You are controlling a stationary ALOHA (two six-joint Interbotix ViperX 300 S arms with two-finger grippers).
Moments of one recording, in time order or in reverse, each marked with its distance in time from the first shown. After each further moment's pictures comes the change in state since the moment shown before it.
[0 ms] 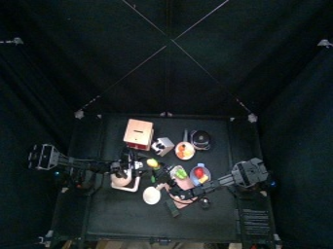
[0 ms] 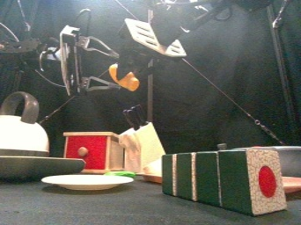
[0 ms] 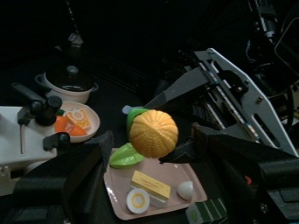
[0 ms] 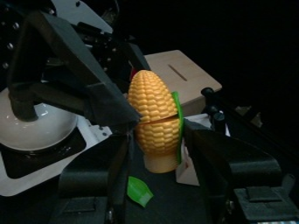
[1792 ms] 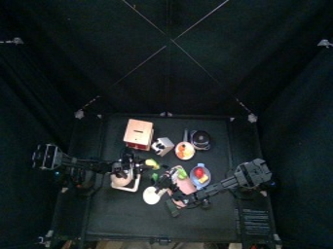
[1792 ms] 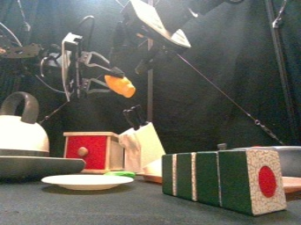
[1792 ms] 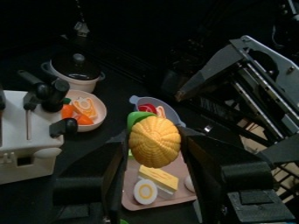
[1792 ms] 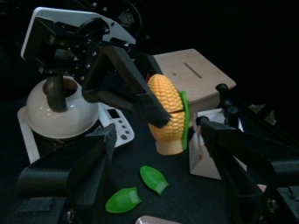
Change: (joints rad) left arm 0.028 -0.003 0.011 0.009 0.089 0.005; right arm 0.064 -0.077 0.074 0.049 -0.015 0.014
